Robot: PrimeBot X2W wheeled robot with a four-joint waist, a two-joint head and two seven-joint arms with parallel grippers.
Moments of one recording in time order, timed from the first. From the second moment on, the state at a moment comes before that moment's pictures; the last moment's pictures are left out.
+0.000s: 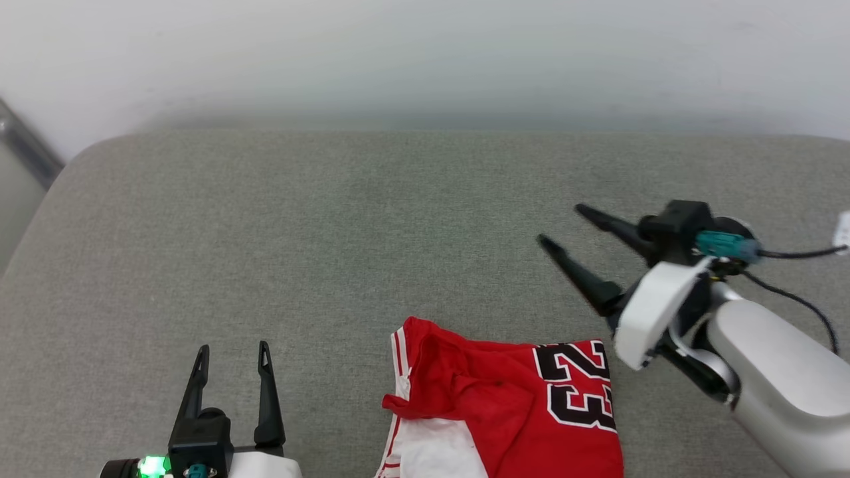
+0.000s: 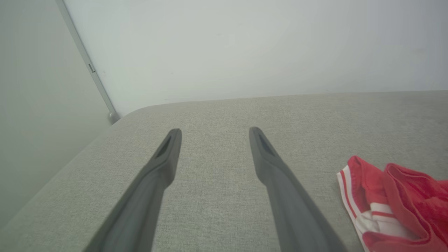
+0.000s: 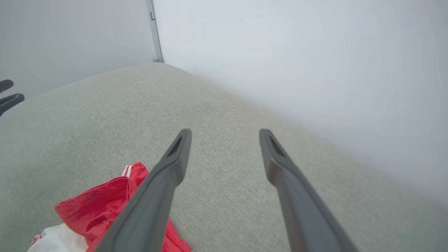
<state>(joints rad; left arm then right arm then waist) 0.10 0.08 -0.08 0.01 -0.02 0.17 -0.26 -0.70 -0.49 0.89 0.37 0.73 0.13 -0.07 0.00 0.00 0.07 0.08</state>
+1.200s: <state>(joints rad) 0.14 0.07 -0.09 0.02 -0.01 0.13 -0.26 0.17 -0.08 -0.02 -0.04 0.16 0.13 -0.26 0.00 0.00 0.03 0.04</state>
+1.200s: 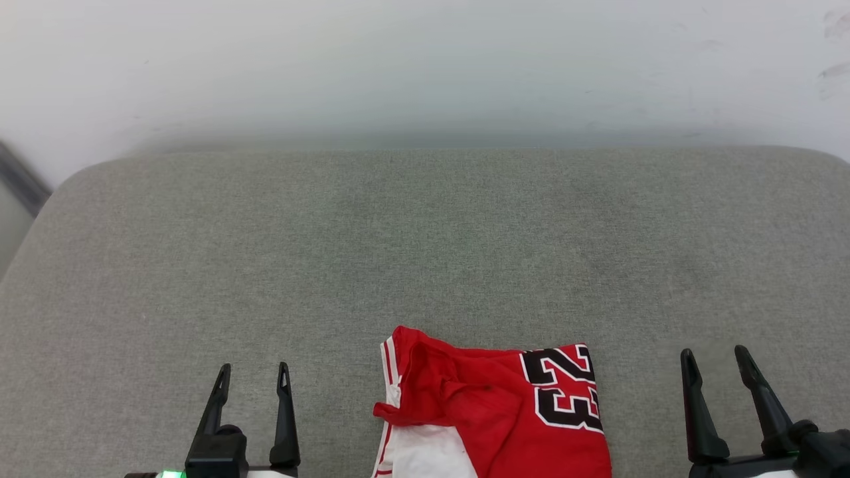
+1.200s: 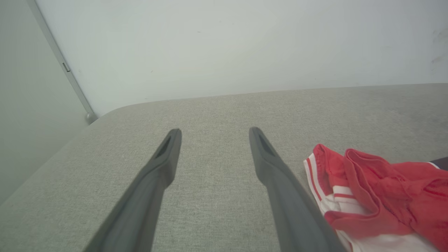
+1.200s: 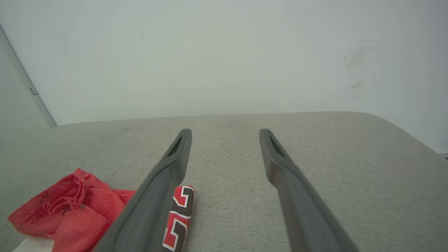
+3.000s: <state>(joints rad) 0.03 0.05 -0.10 0.01 -0.04 0.12 -0.26 -0.31 -0.46 0.47 0.24 1.07 0.13 0.83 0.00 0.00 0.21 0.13</state>
